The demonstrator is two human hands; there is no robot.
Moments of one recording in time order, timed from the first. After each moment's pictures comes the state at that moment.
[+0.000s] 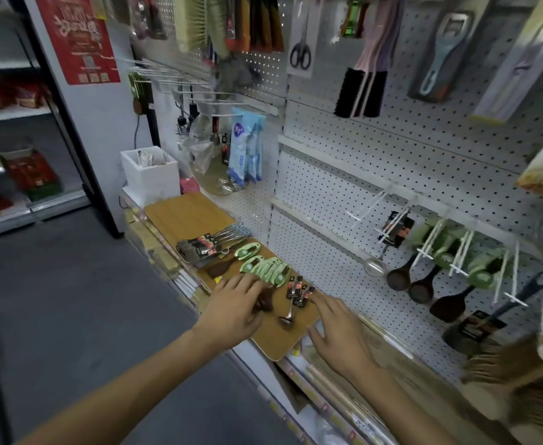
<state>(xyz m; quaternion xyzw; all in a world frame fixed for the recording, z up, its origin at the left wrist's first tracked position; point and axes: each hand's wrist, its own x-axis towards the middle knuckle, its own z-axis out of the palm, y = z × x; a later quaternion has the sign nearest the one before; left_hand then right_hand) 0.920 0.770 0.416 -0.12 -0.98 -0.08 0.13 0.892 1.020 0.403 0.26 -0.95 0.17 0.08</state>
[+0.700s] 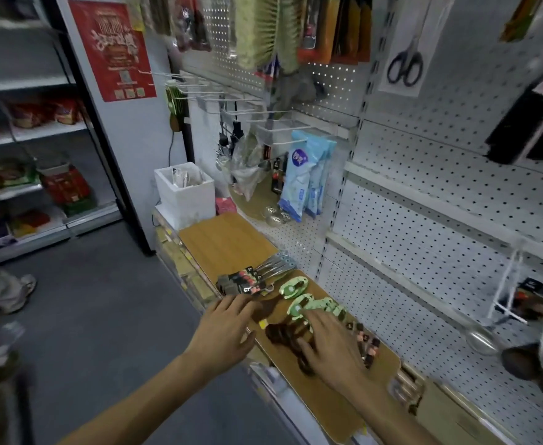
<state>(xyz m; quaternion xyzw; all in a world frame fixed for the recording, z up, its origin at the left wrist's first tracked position) 0.788 0.551 0.395 -0.06 -0.99 -0.07 0.09 0.731 0.786 0.385 0.29 -0.94 0.16 0.02</state>
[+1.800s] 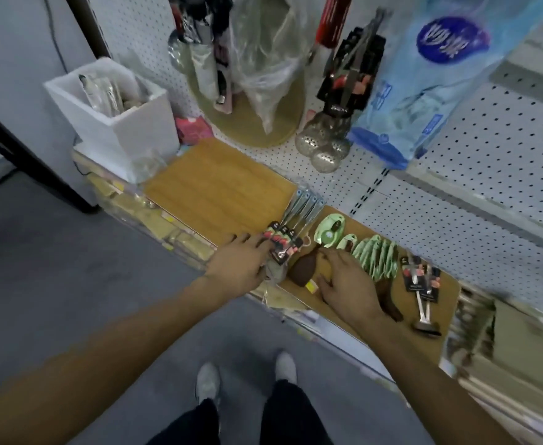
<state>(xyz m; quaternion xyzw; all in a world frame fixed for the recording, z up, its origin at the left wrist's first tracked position) 0.488 0.255 0.241 -0.25 -0.97 -0.05 -0.08 0.531 0.487 0.260 0.04 -0.99 0.14 -0.08</state>
